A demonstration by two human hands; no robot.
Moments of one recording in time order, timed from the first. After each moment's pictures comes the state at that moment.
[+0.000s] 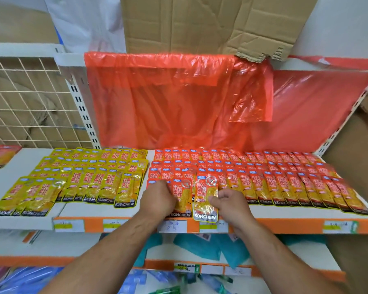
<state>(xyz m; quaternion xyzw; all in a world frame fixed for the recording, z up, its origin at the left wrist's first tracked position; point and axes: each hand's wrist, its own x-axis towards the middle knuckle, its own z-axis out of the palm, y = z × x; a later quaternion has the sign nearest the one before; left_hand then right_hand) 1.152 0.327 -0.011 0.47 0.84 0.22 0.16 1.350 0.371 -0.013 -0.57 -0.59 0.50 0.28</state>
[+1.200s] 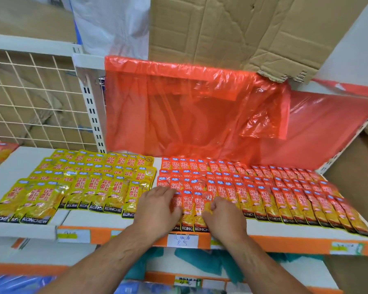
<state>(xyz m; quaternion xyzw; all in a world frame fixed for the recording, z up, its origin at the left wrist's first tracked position) 1.107 0.312 -0.021 0.64 0.74 0.20 0.01 1.295 0.359 0.000 -0.63 -0.75 0.15 0.09</state>
